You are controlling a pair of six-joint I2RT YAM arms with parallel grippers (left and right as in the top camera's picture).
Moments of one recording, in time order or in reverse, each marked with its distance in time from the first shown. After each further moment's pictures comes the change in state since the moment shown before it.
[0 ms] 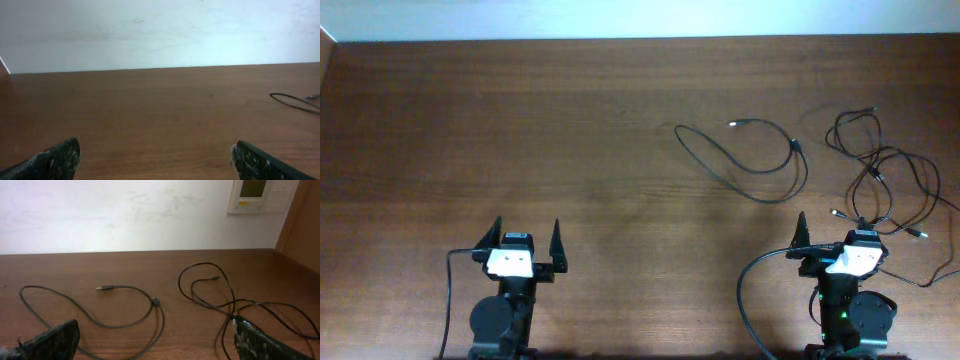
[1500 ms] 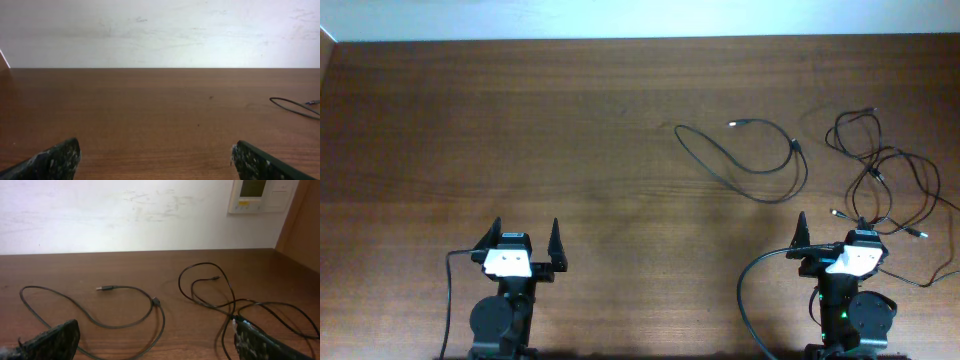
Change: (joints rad) left arm 0.000 0.002 0.000 0.002 -0.010 -0.035; right arm 0.000 0.000 0.000 0.000 0.000 0.003
